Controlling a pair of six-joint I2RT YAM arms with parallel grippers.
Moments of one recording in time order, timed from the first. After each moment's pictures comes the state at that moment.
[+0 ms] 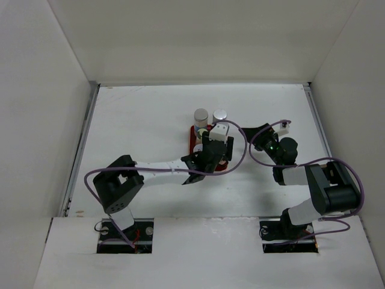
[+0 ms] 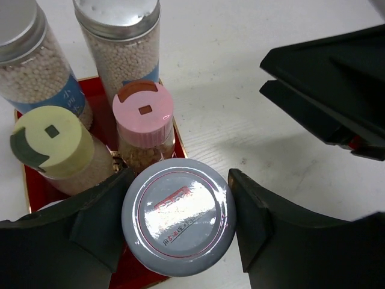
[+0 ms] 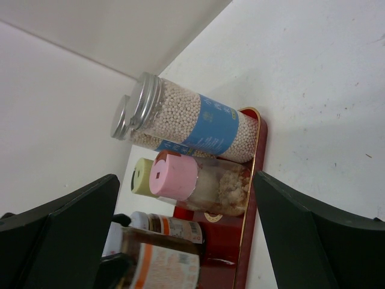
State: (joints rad) left arm -1.07 1.66 0.99 0.31 -0.61 -0.42; right arm 0.13 1.49 0.34 1.13 -0.35 0.99
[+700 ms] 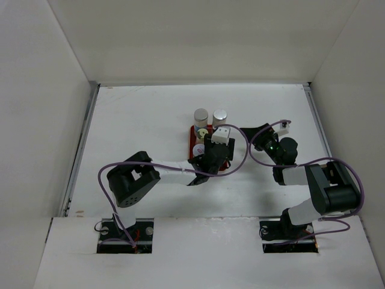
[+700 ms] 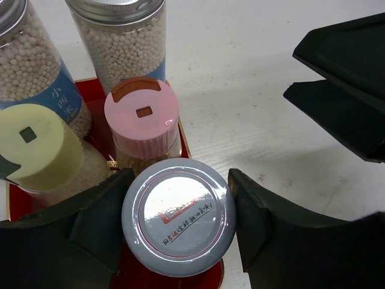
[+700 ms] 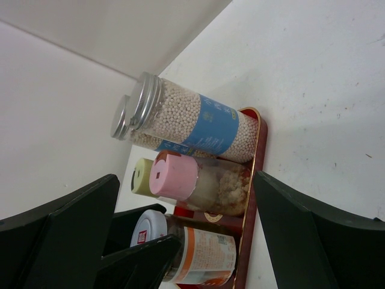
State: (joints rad) left arm -1.07 1.82 0.98 0.50 -0.68 -0.37; right arm 0.13 1.49 0.34 1.13 -0.35 0.99
